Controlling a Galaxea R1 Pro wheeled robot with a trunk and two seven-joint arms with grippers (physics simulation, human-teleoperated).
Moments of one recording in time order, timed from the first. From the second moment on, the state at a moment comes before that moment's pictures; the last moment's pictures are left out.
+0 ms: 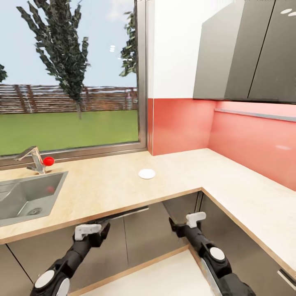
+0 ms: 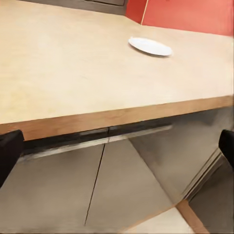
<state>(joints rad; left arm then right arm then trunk) 0.00 0.01 0.02 -1.63 0.18 0.26 -0.15 -0.21 -0.03 0.20 -1.37 -0.08 0.22 0.07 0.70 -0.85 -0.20</state>
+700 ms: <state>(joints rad) -0.58 -0.03 0.02 -1.56 0.32 0.91 -0.14 -0.84 -0.02 0.20 -1.25 -0.36 0.84 0.05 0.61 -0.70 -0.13</state>
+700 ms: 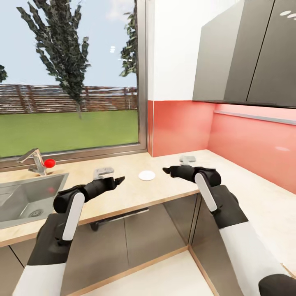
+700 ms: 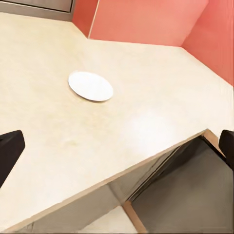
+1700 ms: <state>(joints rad) -0.71 0.00 0.10 -1.28 0.32 0.98 -0.06 -0.97 0.01 0.20 -1.02 -0.47 0.87 0.06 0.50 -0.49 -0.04</state>
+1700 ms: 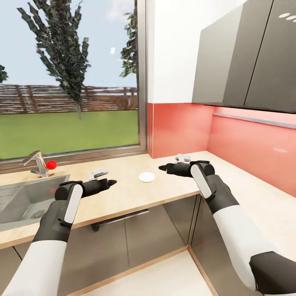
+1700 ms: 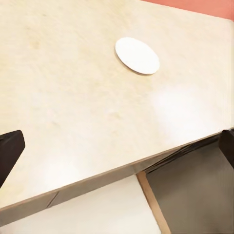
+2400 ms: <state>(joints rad) -0.70 -0.02 0.09 -1.20 0.32 0.97 -0.07 -0.96 0.01 0.20 -0.98 -0.46 0.87 0.05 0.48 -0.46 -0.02</state>
